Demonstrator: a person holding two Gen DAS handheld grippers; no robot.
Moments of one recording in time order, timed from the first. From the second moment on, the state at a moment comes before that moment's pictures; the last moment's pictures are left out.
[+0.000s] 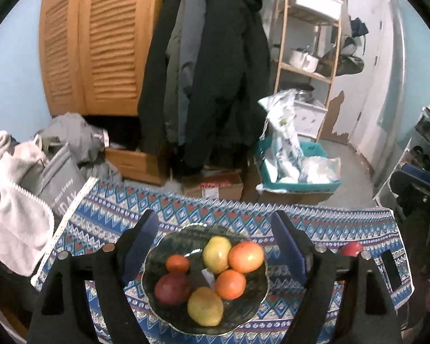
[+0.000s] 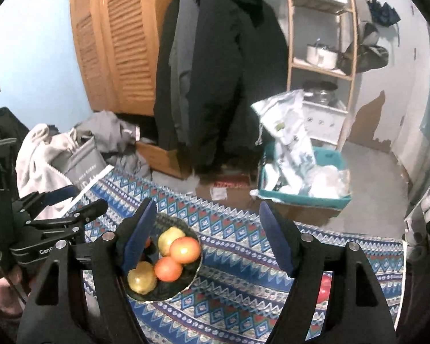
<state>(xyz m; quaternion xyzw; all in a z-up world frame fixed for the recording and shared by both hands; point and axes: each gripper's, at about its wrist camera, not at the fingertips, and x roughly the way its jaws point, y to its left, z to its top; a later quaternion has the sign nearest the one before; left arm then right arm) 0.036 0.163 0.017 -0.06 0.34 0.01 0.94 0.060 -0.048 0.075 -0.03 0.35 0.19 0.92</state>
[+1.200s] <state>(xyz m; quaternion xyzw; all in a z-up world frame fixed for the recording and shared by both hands) 0.053 0.003 0.025 0.00 0.32 -0.11 0.94 0.033 -0.226 0.045 0.00 0.35 0.06 0.94</state>
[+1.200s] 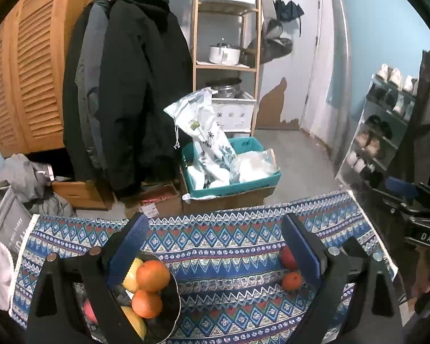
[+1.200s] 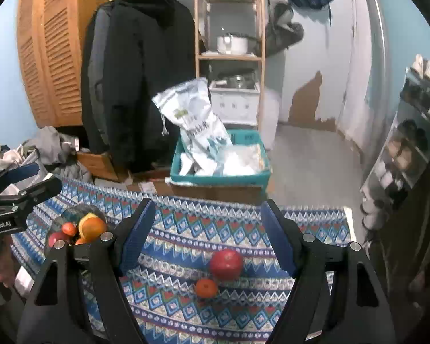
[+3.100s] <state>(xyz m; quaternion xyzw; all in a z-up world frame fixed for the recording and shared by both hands) 0.130 -0.061 -0.187 0.04 0.55 -0.12 0.82 0.145 -0.243 -0.235 0.01 0.62 0.05 0.78</state>
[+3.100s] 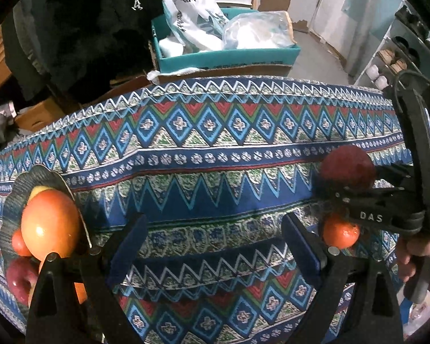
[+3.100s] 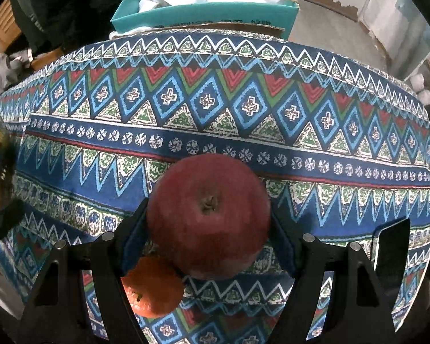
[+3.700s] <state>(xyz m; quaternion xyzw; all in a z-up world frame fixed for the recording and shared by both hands) 0.100 -0.136 -0.195 0.05 0.56 -0.21 0.80 0.100 -0.302 -0.174 0.05 0.58 -0.01 0.82</state>
